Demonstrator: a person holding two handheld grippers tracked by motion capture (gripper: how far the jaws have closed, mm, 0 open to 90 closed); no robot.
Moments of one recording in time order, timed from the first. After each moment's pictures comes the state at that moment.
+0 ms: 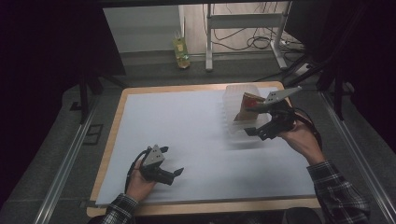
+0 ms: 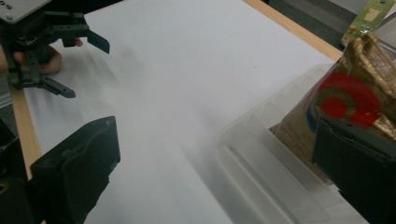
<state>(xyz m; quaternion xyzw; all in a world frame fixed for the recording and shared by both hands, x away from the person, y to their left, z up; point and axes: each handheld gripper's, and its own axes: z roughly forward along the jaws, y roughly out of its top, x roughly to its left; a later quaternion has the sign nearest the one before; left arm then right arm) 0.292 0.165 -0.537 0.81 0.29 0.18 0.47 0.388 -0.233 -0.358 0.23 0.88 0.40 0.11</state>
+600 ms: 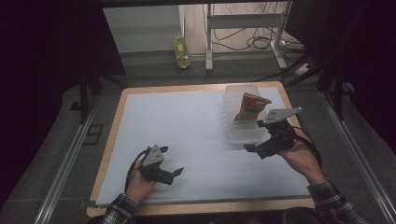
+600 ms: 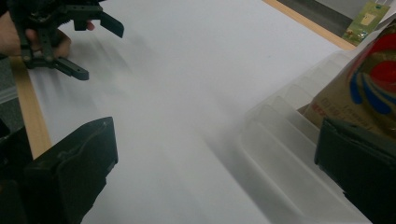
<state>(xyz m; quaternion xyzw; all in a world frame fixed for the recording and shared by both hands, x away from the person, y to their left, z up) 0.292 0.165 -0.537 0.81 0.29 0.18 0.47 0.347 -0.233 -0.384 0.22 0.88 0.40 0.12</state>
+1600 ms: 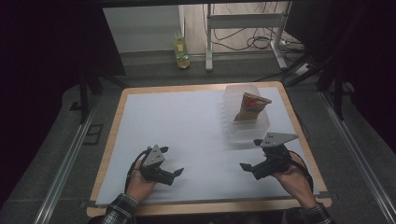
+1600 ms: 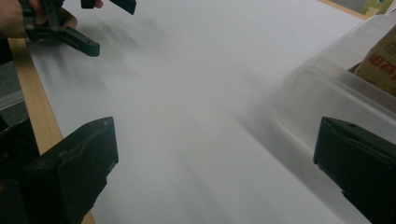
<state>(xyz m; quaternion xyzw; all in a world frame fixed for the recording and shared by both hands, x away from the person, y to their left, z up) 0.291 0.164 -0.537 0.82 0.29 0.18 0.47 0.311 -0.233 -0.439 0.24 0.87 0.42 0.13</state>
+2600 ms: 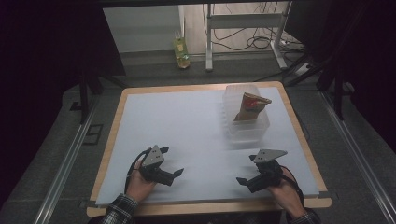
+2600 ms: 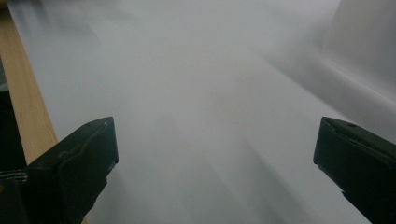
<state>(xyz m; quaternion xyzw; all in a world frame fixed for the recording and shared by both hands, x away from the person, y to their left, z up) 0.291 0.166 -0.537 0.81 0.29 0.17 0.48 0.304 -0.233 -0.508 0.25 0.88 0.40 0.10</state>
